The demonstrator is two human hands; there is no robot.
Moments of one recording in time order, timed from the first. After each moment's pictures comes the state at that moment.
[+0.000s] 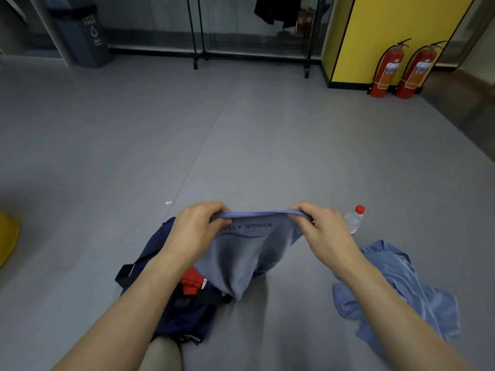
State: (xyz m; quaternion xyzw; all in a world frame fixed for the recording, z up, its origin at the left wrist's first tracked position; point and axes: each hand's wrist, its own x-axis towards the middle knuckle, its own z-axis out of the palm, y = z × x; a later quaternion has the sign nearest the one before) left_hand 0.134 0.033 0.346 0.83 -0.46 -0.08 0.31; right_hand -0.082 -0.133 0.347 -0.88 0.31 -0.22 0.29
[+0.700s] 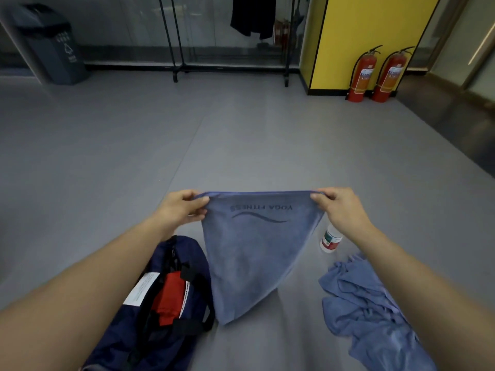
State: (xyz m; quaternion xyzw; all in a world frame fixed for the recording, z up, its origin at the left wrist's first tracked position) left_hand 0.192 -0.068 0.330 0.72 -0.26 -0.37 0.52; right_hand -0.100 -0.266 0.336 -0.81 0.44 -0.23 0.31
